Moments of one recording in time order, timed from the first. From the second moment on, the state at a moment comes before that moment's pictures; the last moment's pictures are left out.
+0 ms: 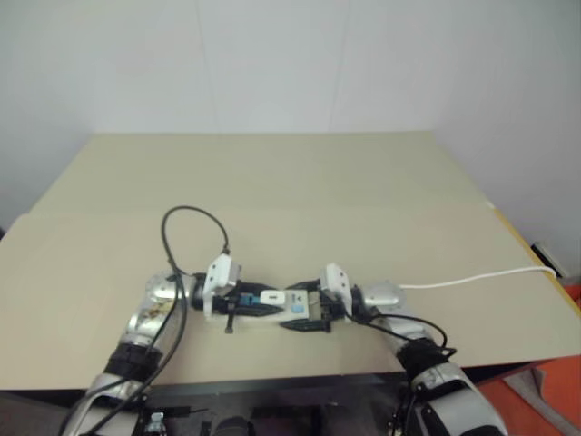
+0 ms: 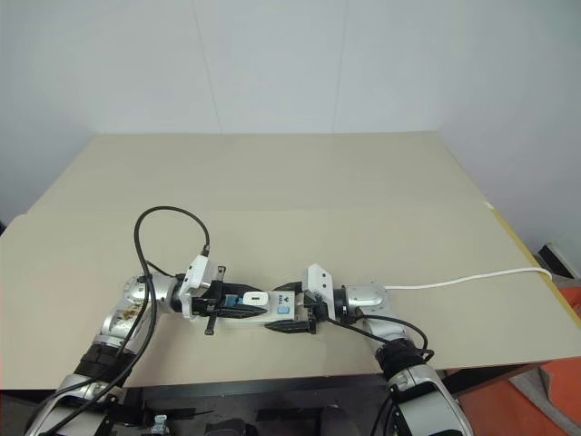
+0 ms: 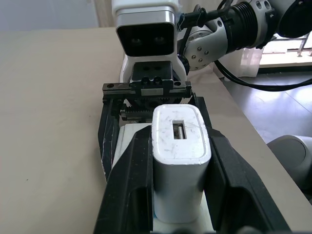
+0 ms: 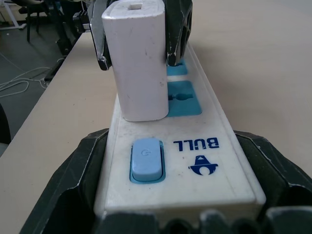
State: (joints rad) left arm -0.44 0.50 -0.16 0.28 -0.36 -0.05 -1.44; right arm -0.55 -0.24 0.23 0.58 0.18 -0.21 1.31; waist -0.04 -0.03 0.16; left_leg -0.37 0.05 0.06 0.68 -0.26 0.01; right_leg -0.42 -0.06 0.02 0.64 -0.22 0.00
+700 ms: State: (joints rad) left arm -0.62 0.69 -0.05 0.17 -0.57 0.29 -1.59; right arm -0.55 -0.24 0.23 0.58 0.18 -0.21 1.31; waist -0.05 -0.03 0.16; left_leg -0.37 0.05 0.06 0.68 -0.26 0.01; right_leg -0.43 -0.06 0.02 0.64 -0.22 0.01
